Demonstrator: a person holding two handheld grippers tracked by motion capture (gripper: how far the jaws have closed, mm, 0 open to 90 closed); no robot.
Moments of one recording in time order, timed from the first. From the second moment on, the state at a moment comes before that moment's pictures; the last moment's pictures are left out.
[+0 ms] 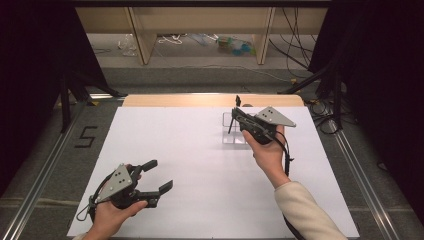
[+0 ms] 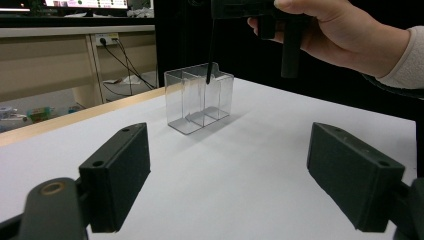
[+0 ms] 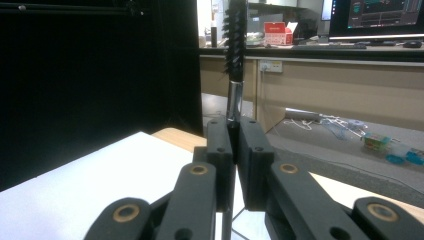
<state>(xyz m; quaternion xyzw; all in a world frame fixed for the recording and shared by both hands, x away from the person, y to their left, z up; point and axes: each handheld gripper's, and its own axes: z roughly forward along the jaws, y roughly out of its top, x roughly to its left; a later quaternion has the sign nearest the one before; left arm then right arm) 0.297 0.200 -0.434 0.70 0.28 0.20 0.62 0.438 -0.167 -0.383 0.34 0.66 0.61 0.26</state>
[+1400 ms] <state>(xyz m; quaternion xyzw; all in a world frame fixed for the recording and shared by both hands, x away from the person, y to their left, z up) 0.297 0.201 -0.434 0.70 0.28 0.20 0.62 0.446 -0.166 -0.374 0.34 0.65 0.62 0.27</state>
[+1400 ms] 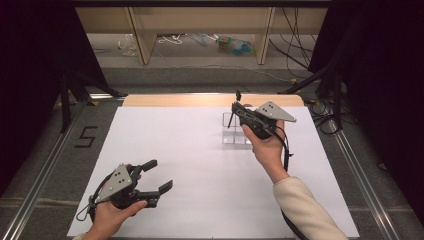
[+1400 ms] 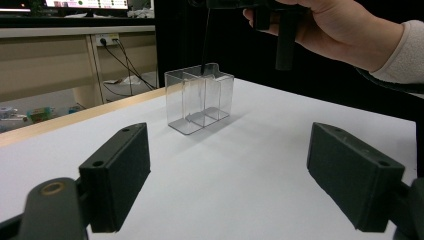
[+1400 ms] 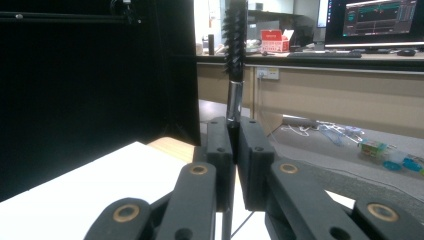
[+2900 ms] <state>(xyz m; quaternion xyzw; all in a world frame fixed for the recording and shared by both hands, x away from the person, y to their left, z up) 0.298 0.201 -0.434 0.70 0.28 0.20 0.63 0.458 -0.165 -0.370 0.35 0.65 0.62 0.28</state>
